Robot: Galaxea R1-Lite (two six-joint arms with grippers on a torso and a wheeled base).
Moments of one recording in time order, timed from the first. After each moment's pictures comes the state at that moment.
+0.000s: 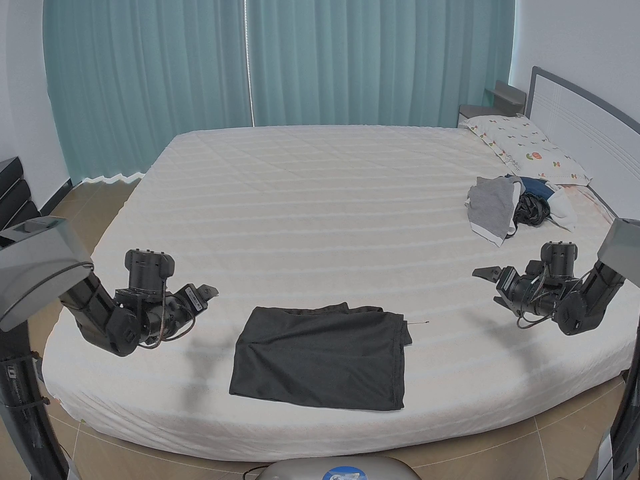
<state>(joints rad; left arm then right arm) -0.15 2.15 -0.79 -0.72 0.05 -0.72 -0.04 2.23 -0.81 -0.93 0.36 0.70</state>
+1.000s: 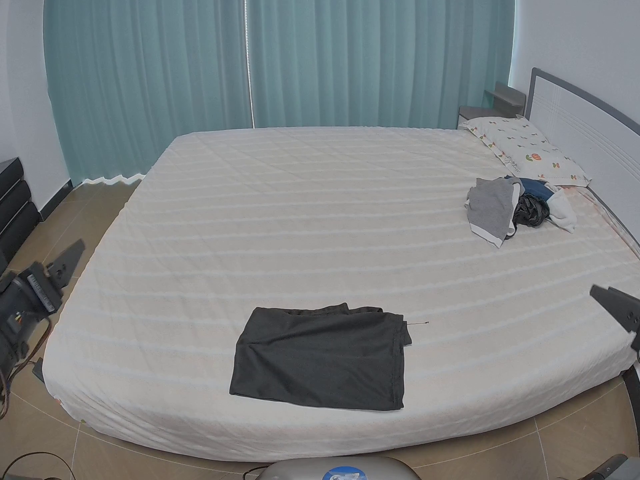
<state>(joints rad) -0.12 1.02 -0.37 -0.57 0.22 -0.34 -0.01 0.82 -0.39 -0.28 0.34 0.34</state>
